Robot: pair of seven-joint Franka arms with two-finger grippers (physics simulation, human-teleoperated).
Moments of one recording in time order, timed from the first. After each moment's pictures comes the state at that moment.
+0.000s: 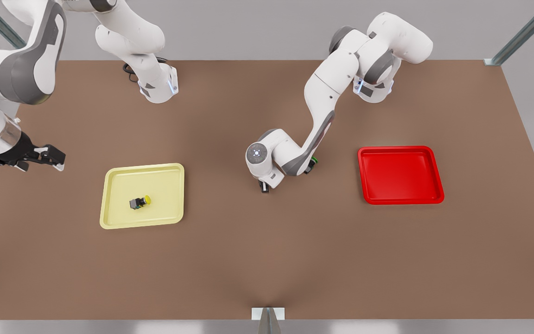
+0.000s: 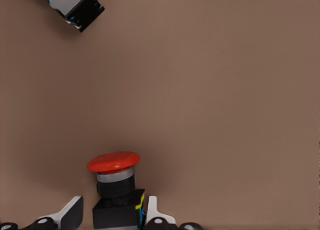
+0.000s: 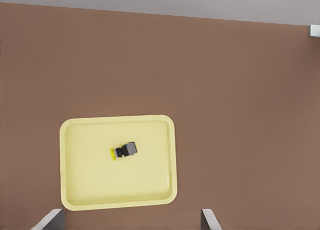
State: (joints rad) left arm -0.81 0.91 -0.04 -1.35 0.03 2.14 -2.50; right arm -0.02 0.16 -0.05 -1.35 -0.05 1.56 -0.11
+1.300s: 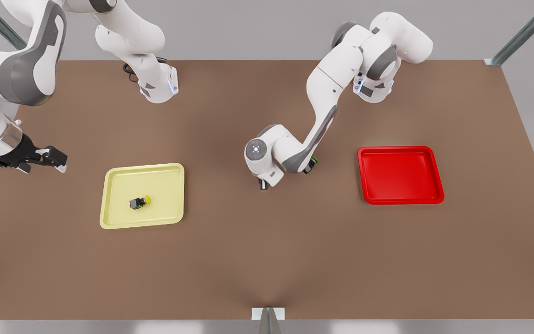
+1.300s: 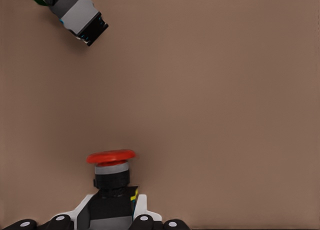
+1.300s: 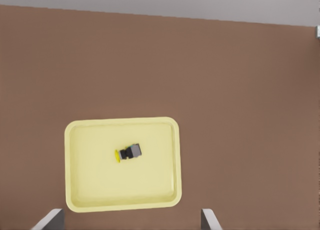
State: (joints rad) left arm -0.80 0.85 -0.04 -1.34 0.03 2.05 -2.44; right arm -0.02 0.17 -0.05 -1.35 -0.03 1.56 -0.12
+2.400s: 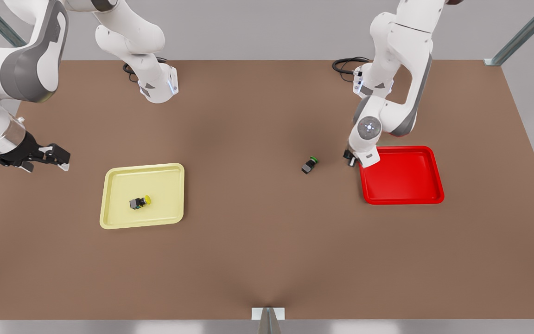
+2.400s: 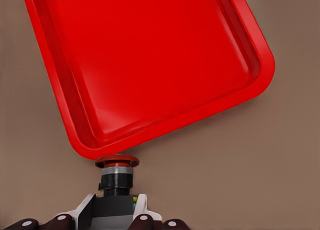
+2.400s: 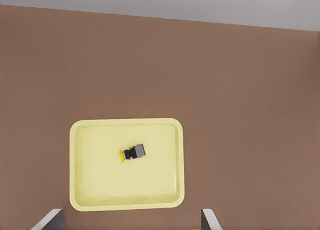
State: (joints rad) left arm -0.81 0.09 0.41 -2.45 0.03 2.31 -1.62; right arm -0.01 0.16 -0.04 -1.35 -0.03 1.56 -0.12
